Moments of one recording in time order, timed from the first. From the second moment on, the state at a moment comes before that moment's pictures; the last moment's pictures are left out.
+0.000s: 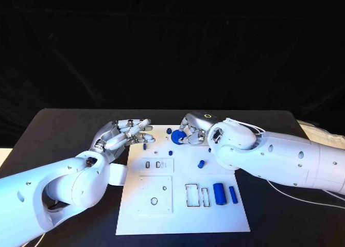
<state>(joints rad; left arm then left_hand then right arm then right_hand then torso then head) 1.15 -0.92 -0.01 1.79 0.00 -0.45 0.44 1.40 -0.02 0.07 0.15 0.11 0.97 0.21 0.13 0.07 1.09 0.14 0.13 0.08 1.20 0.08 0.24 0.24 0.17 1.05 0.19 0.35 0.13 1.21 -0.73 -0.01 1.55 -1.66 -0.31 -0.40 1.32 -0.06 0.18 0.09 0.23 1.07 0.12 0.12 0.08 1.47 0.03 1.38 1.31 1.47 -0.04 1.52 1.31 0.04 1.46 0.06 1.50 1.31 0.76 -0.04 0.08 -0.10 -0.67</state>
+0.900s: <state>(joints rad) 1.15 -0.91 -0.01 1.79 0.00 -0.45 0.43 1.40 -0.02 0.07 0.15 0.11 0.97 0.21 0.13 0.07 1.09 0.14 0.13 0.08 1.20 0.08 0.24 0.24 0.17 1.05 0.19 0.35 0.14 1.19 -0.56 -0.01 1.41 -1.69 -0.32 -0.40 1.30 -0.06 0.18 0.09 0.22 1.08 0.12 0.11 0.09 1.47 0.03 1.38 1.31 1.47 -0.04 1.52 1.31 0.04 1.46 0.06 1.50 1.31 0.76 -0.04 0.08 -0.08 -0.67</state>
